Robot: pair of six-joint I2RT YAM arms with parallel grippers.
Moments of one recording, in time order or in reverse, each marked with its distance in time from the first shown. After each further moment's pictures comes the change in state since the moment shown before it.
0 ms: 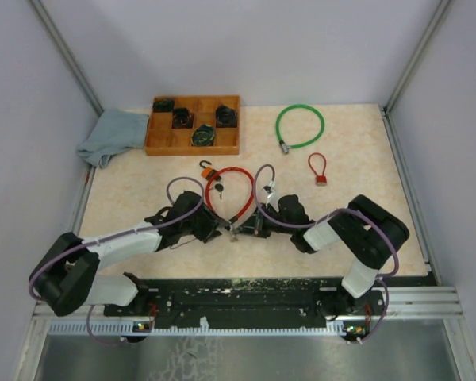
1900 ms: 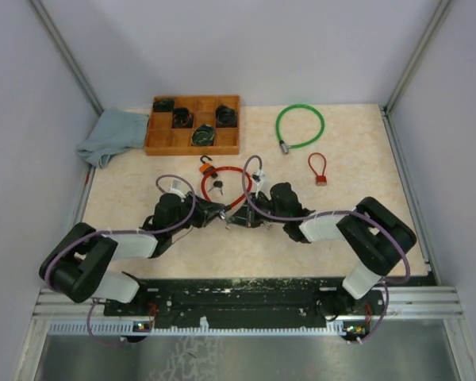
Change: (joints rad) left arm 0.167 0.084 -0.244 0.765 0.200 0.064; right arm 0.017 -0.033 0.124 -0.081 0.011 -0.174
